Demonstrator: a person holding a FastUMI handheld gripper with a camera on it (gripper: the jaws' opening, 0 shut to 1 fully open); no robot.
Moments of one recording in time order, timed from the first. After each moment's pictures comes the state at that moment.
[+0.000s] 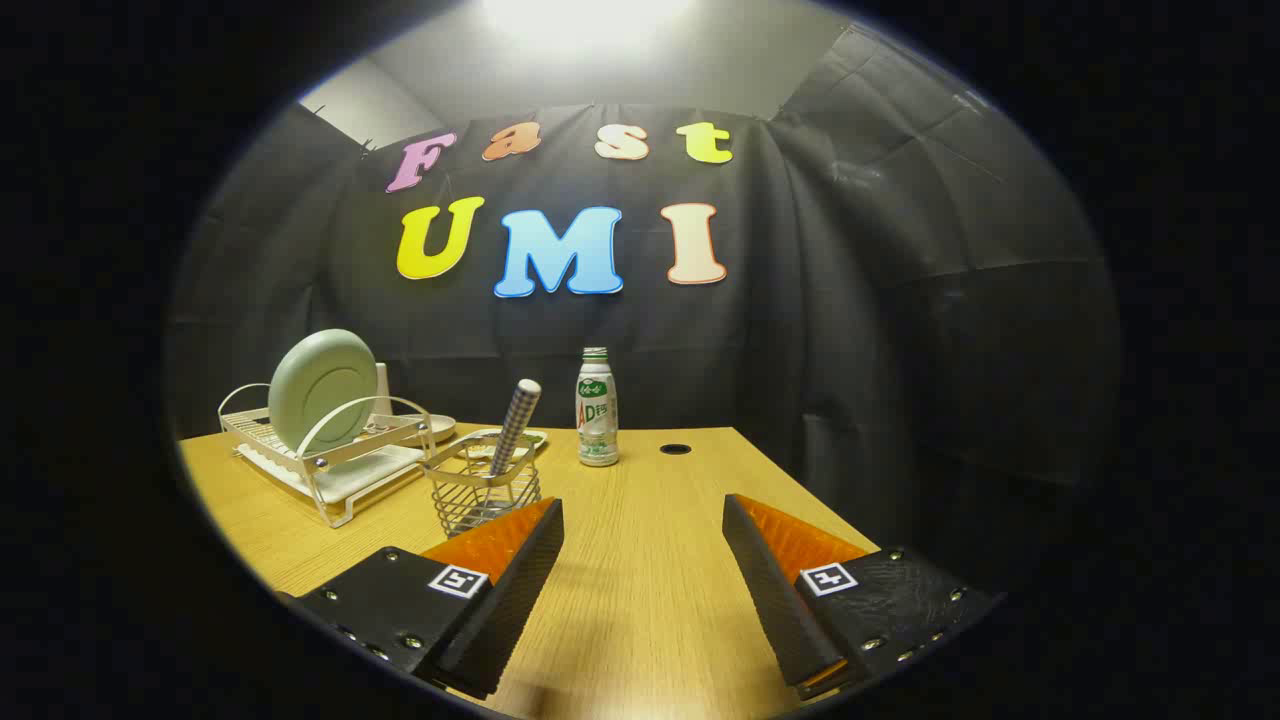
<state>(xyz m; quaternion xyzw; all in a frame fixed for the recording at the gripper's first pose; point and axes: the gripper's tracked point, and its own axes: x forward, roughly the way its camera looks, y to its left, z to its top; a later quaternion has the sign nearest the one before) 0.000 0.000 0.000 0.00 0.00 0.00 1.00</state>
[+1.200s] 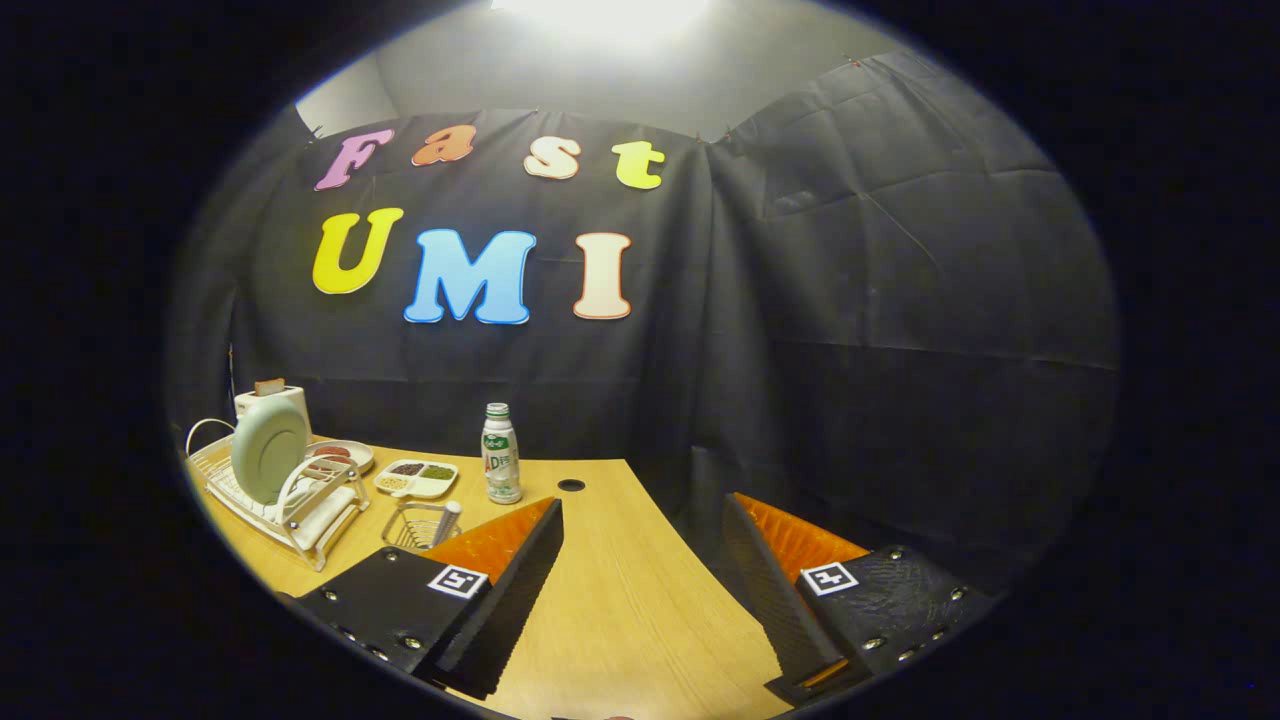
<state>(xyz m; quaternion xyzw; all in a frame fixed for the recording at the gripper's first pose) -0.083 -0.040 0.134 -0.02 0.02 -0.13 0.99</state>
